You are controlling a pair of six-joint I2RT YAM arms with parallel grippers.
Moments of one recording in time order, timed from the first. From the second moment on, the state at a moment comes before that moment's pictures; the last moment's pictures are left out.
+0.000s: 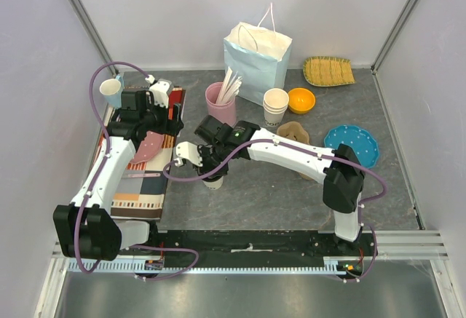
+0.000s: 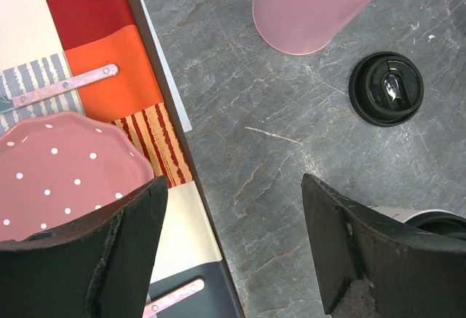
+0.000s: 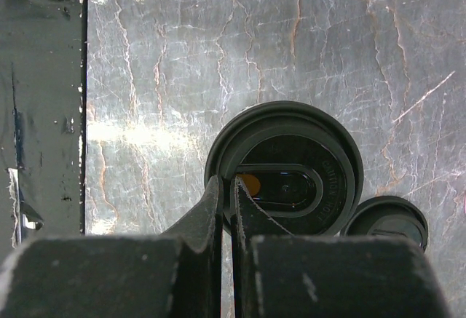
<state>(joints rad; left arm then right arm) -0.08 1.25 1.06 -0.48 0.27 0.16 1.06 1.91 1.72 -0.84 -0.34 -0.56</state>
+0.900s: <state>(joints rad) -0.08 1.24 1.04 -0.48 0.28 0.17 1.04 1.91 1.74 -0.85 -0.35 -0.56</state>
